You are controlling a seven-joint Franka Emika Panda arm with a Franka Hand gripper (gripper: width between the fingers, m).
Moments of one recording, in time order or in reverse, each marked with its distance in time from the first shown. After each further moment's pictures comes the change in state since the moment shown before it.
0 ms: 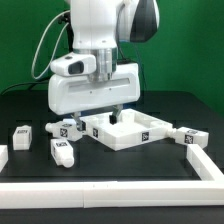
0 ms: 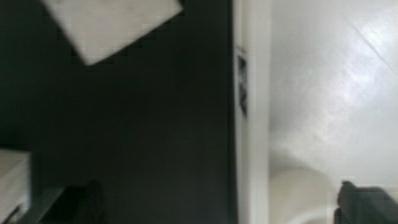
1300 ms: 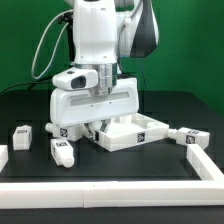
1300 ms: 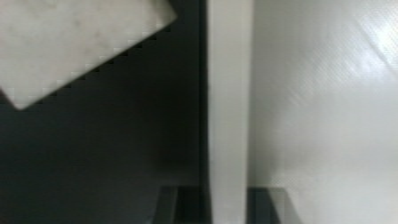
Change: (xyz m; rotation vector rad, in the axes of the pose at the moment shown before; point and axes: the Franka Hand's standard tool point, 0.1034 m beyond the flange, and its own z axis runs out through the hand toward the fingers) arm -0.004 0.002 0.014 -0.019 0.018 -0.033
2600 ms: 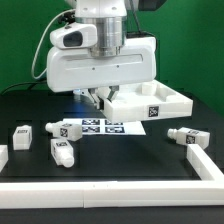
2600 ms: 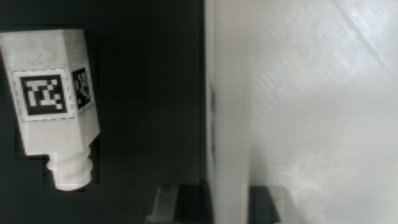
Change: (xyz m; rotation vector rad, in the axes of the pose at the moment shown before) arm 0.071 0.028 -0.086 0.049 -0.073 0.247
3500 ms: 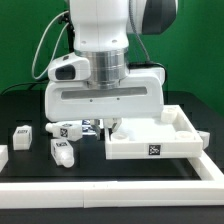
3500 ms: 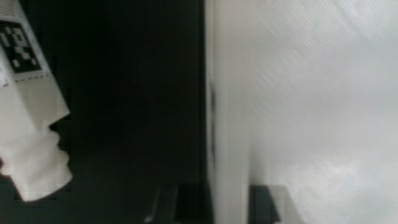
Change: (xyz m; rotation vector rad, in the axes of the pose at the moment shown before) arm 0.046 0.013 0.042 0.029 -0.034 0.274
